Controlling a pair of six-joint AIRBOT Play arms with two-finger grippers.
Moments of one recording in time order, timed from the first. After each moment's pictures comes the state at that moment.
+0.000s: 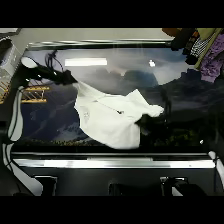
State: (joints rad) left arm 0.03 -1.94 2.04 0.82 -1.32 -1.34; right arm 0.06 -1.01 0.81 2.50 -1.12 -1.76
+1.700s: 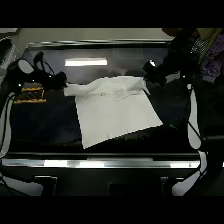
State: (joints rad) left arm -0.05 -1.74 1.71 1.22 -1.17 -1.79; right arm 0.07 -1.88 1.96 2.02 -1.23 -1.12
